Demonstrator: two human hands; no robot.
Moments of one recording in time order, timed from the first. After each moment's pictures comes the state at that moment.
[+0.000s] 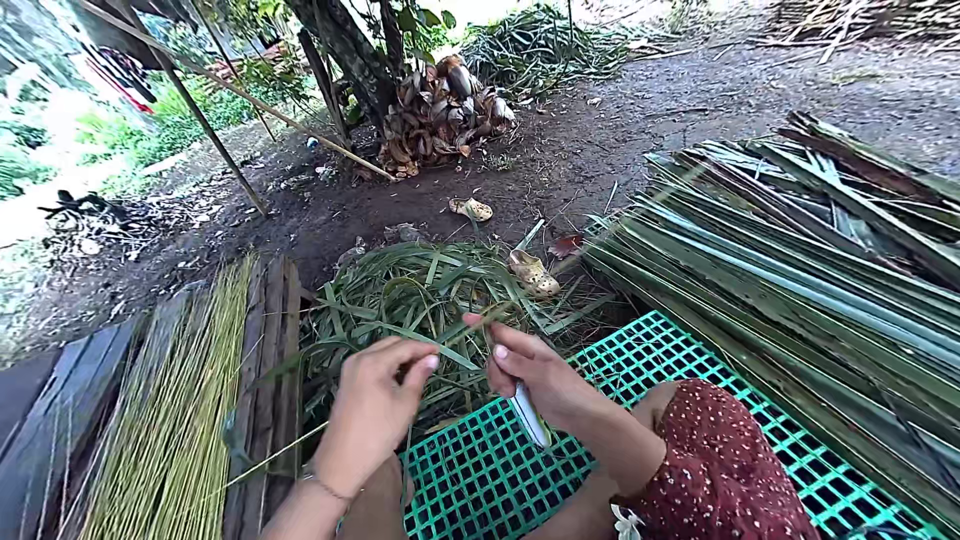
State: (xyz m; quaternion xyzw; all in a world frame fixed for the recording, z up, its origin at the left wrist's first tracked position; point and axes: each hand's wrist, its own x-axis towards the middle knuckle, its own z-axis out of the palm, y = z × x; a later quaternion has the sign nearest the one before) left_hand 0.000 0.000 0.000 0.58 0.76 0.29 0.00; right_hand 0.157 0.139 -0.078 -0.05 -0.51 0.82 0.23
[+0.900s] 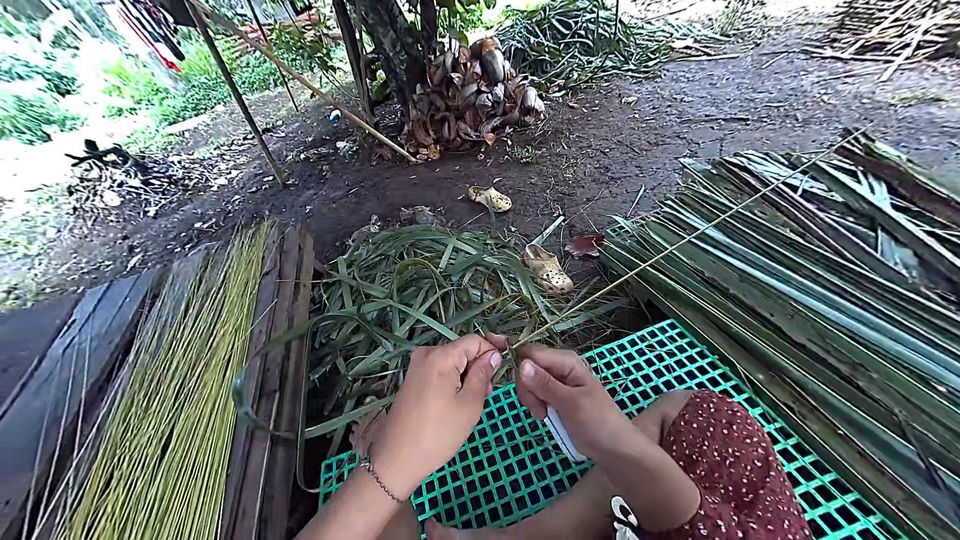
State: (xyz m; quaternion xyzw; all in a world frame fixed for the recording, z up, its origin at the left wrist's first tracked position) left_hand 0.045 0.006 -0.004 0.54 0.74 0.36 0.16; right_hand 0.177 0.120 -0.079 -0.02 -0.56 0.78 0.27
